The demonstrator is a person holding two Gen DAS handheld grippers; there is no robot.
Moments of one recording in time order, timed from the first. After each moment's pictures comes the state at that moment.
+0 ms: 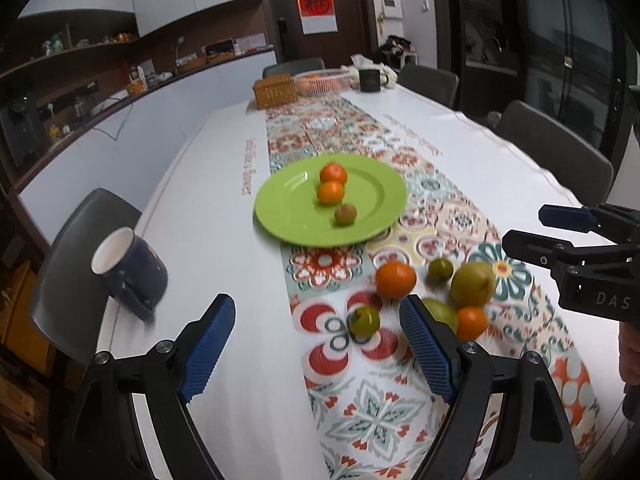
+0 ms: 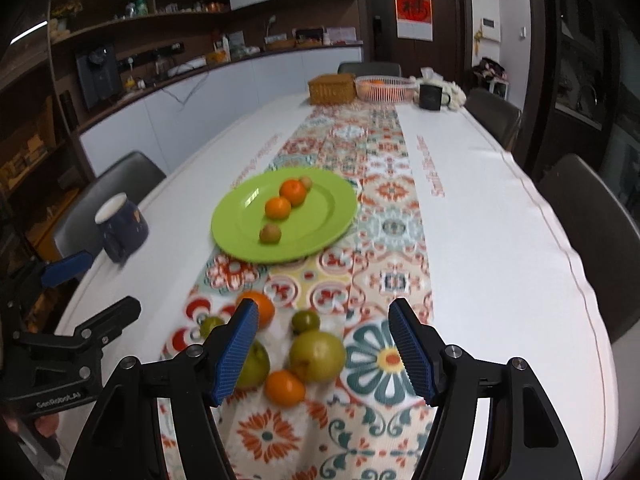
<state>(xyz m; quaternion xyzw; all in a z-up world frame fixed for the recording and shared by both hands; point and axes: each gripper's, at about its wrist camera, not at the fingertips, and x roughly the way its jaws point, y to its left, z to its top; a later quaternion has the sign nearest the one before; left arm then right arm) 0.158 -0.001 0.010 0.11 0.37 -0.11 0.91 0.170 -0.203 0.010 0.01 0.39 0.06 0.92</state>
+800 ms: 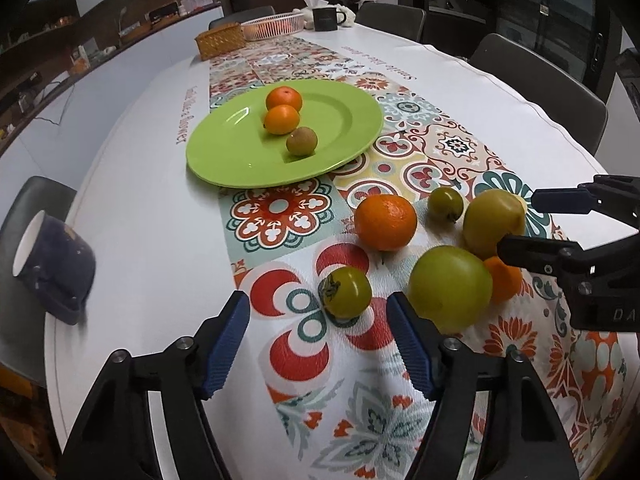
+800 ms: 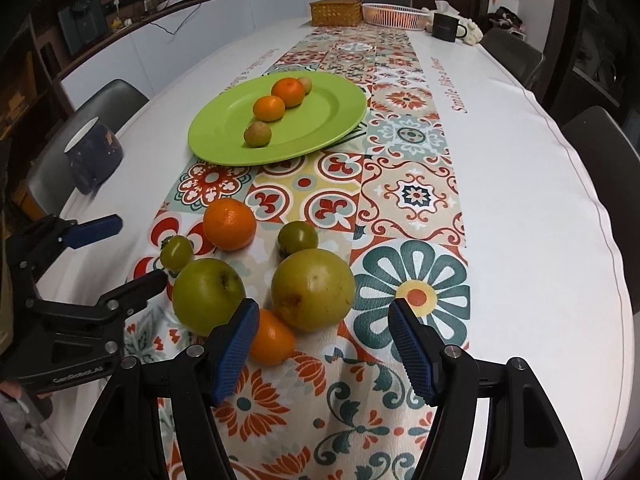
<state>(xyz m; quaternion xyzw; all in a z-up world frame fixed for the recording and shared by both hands) 0.203 -0.021 -0.064 0.14 0.45 -0.18 0.86 0.194 -0.195 -0.054 -0.01 0.49 0.07 0.87</state>
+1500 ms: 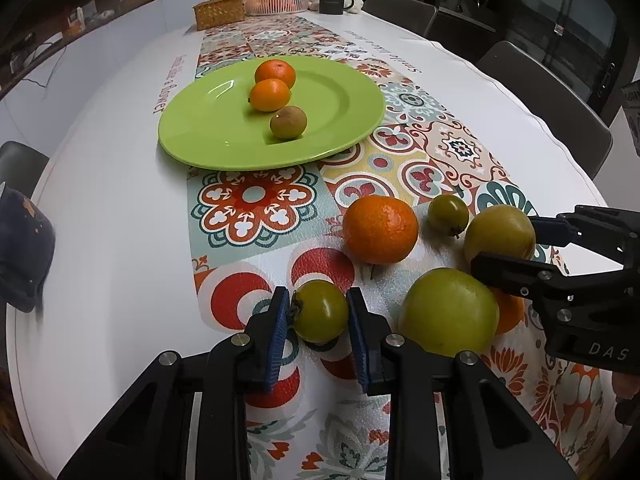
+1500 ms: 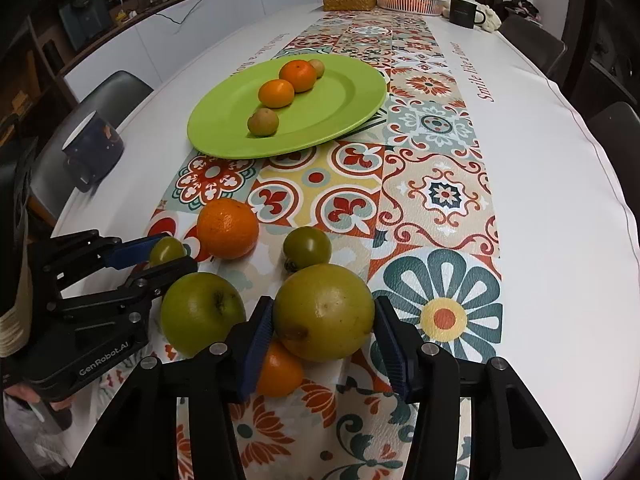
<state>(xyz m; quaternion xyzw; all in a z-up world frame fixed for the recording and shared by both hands) 0.222 -0.028 -0.080 0.09 0.49 -0.19 0.85 0.216 -0.191 -0.071 0.00 0.51 0.10 0.86</state>
